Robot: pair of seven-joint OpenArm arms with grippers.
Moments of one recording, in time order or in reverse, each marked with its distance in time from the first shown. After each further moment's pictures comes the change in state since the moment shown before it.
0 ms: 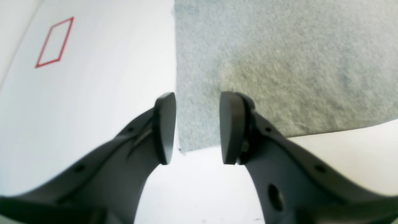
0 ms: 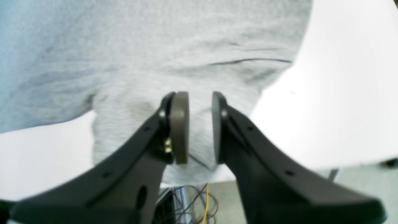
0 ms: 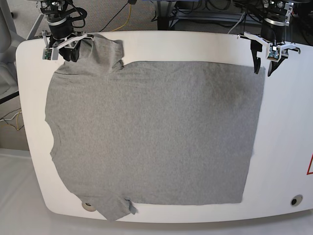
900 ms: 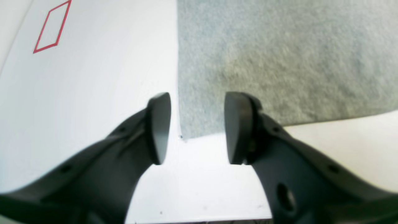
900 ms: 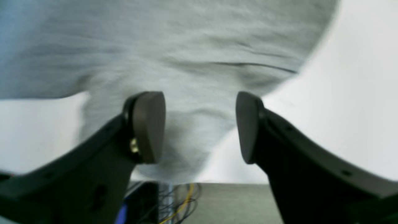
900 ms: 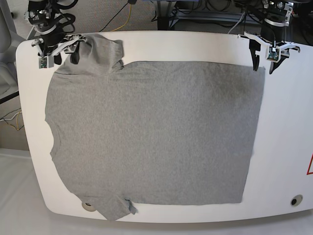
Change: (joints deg) left arm -0.6 0.2 -0.1 -0.2 0.1 0.3 4.8; right arm 5.1 4.7 5.0 -3.5 1.6 9.2 -9.1
